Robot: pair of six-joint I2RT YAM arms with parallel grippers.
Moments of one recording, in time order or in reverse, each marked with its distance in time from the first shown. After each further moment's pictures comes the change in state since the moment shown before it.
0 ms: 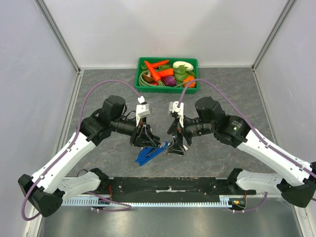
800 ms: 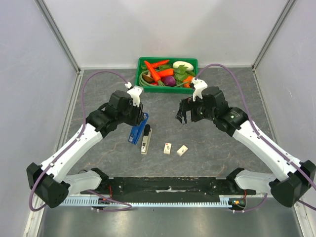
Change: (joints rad) left arm 0.033 0.147 0.008 0.049 -0.979 -0.248; right arm -0.266 0.098 -0.059 0.053 0.573 0.301
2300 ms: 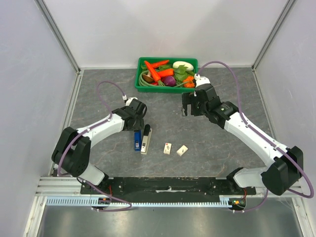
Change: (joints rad) left arm 0.029 0.344 -0.130 0.069 -0.315 -0.390; right arm -0.039 0.122 0.027 0.005 0.242 0.070
